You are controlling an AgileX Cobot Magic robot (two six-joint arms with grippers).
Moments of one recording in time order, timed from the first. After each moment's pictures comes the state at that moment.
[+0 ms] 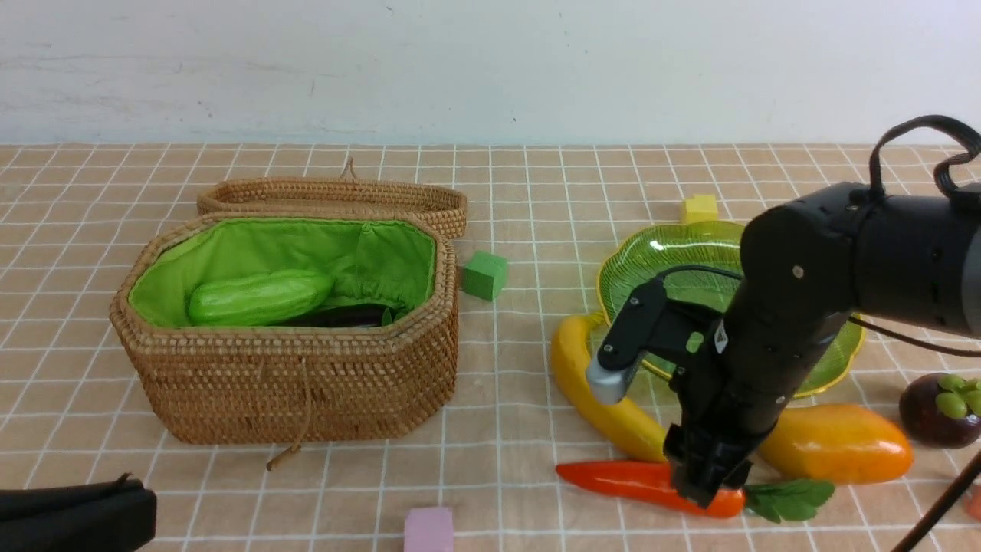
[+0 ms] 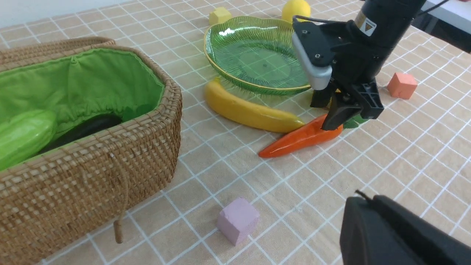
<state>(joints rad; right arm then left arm) 0.49 1.76 -1.18 0.06 0.87 -0.63 -0.58 0.42 -0.62 -0.24 0.63 0.10</state>
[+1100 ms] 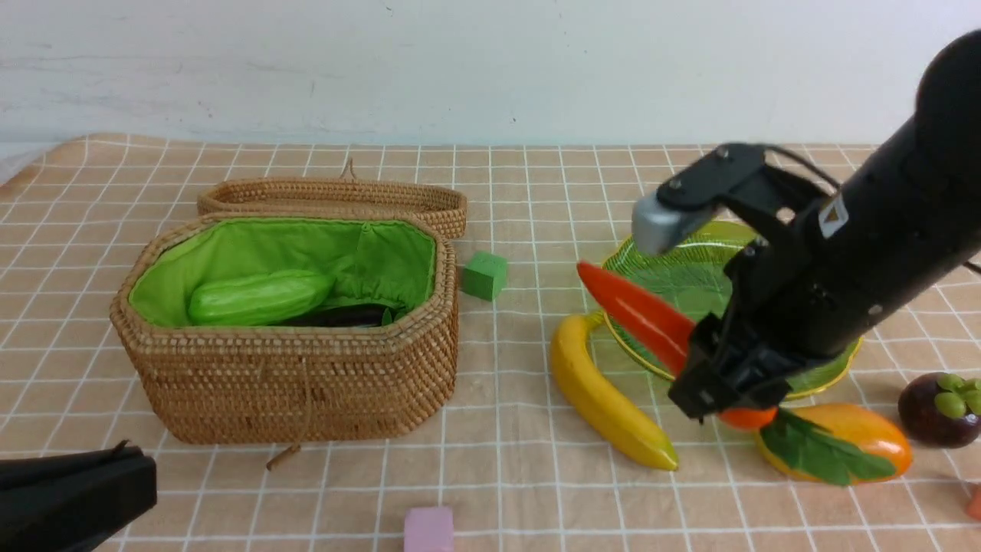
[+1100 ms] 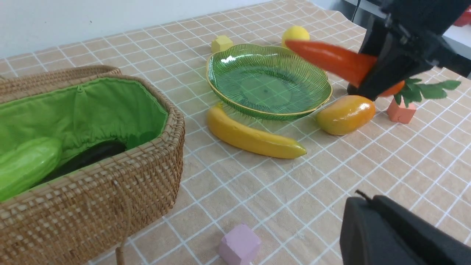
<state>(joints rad) 0.49 1.44 -1.32 0.26 1.07 -0.37 -0.58 0.42 -0.62 -0.25 0.56 0.11</state>
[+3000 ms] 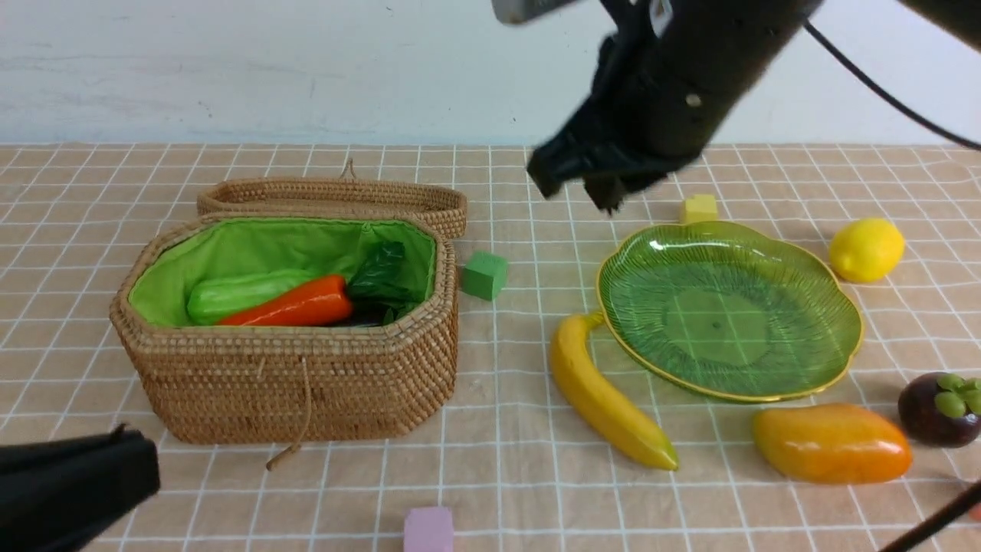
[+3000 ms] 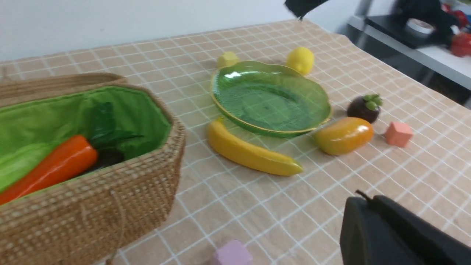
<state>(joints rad) 0.64 1.74 -1.85 -0.08 1.25 0.06 -0.58 0.42 -0.62 -0.31 0.53 0.15</state>
